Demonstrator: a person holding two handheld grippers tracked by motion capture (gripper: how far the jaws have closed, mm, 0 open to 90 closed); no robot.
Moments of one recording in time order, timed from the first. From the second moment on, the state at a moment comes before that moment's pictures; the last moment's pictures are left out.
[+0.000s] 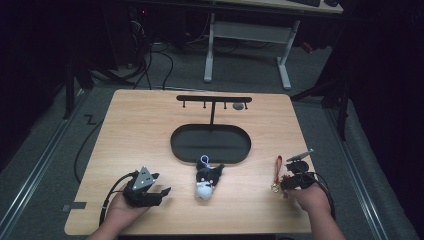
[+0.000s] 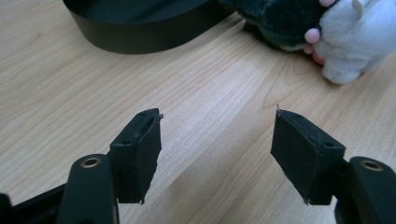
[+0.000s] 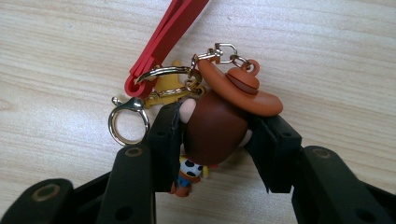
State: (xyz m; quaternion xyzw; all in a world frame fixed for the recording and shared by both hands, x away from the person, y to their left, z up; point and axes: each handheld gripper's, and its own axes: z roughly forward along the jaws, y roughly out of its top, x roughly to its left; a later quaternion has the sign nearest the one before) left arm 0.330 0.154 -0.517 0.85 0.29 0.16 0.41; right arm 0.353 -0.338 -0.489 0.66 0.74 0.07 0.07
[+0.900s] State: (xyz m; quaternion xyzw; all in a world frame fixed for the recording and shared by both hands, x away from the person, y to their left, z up) left arm 0.325 0.177 -0.511 0.84 0.31 0.17 0.41; right arm 0.367 -0.341 -0.489 0.65 0.76 0.07 0.07
